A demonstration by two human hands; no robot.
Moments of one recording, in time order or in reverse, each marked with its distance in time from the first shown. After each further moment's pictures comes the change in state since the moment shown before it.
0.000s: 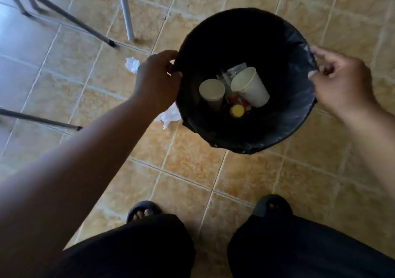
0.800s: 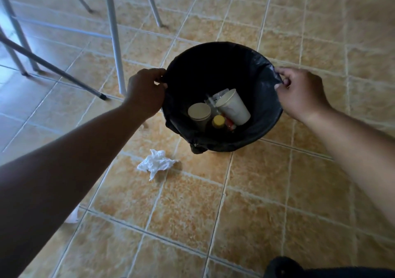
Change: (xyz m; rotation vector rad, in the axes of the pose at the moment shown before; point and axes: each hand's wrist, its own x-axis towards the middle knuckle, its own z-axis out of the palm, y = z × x) left_hand 0.089 -0.006 0.025 0.039 0.168 0.178; right_hand 0.070 -0.008 0.033 -0.091 0.116 -0.184
